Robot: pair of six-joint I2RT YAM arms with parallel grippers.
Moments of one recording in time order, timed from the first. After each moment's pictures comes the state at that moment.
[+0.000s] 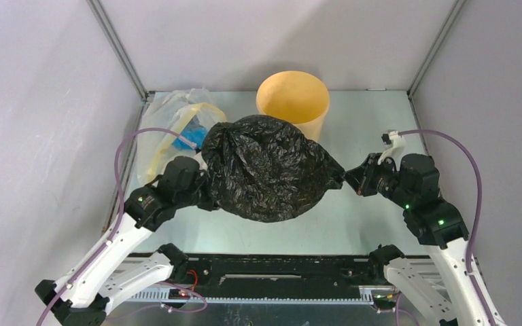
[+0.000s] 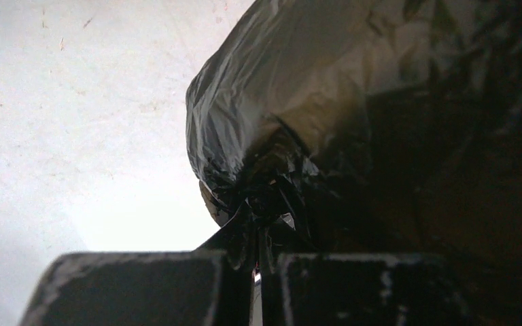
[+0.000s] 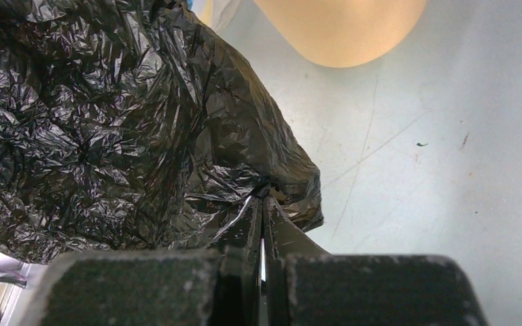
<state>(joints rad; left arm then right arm) -0.65 0.79 0.92 -0.84 0.14 -0.45 0.33 0.66 0.98 -0.72 -0.27 0.43</state>
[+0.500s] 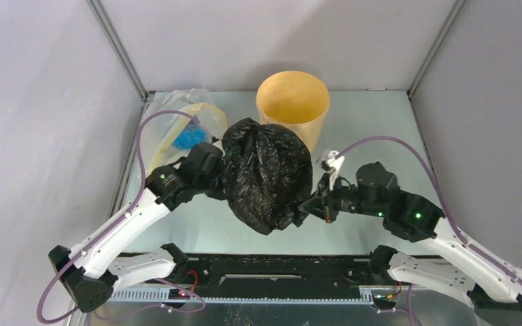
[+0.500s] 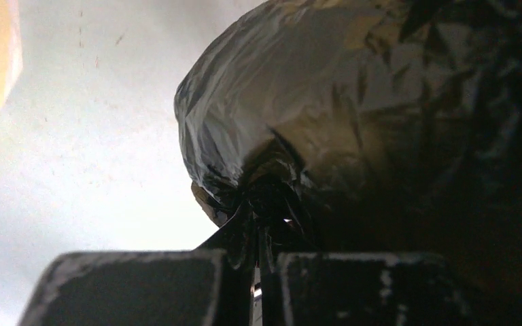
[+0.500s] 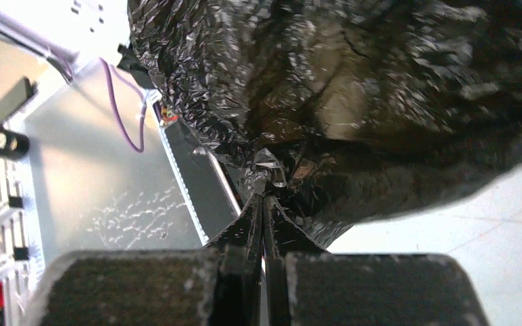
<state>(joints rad) -0.71 1.00 1.05 -0.90 0.02 -0.42 0.89 0.76 0.96 -0.59 -0.29 0.31</state>
